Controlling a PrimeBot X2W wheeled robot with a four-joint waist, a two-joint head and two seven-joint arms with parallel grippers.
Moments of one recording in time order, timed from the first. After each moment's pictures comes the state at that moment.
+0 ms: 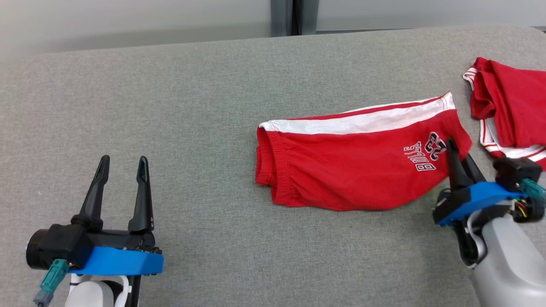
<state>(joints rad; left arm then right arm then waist) -0.21 0.05 0.02 0.12 -0.14 -0.13 -0.26 -0.51 -0.26 0.09 0.72 0.34 0.13 -0.26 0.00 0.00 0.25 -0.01</state>
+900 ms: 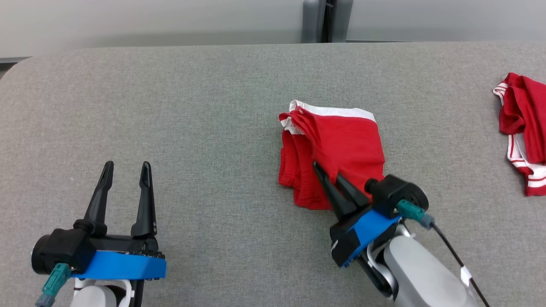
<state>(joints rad) -0.19 0.05 0.00 0.12 -0.18 -0.12 -0.26 -0.50 -0.13 0.51 0.48 0.31 0.13 -0.23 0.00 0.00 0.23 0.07</state>
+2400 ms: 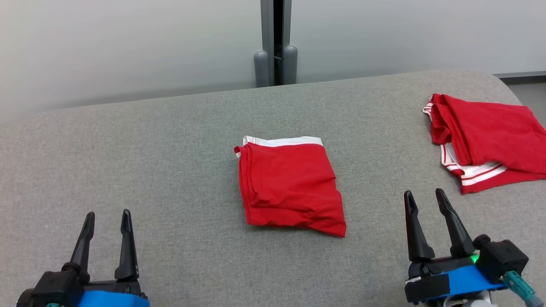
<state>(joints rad) -0.05 0.05 0.09 0.15 -0.14 -0.10 -0.26 -0.06 -0.07 0.06 0.12 0.21 0.13 -0.26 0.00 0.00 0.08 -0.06</state>
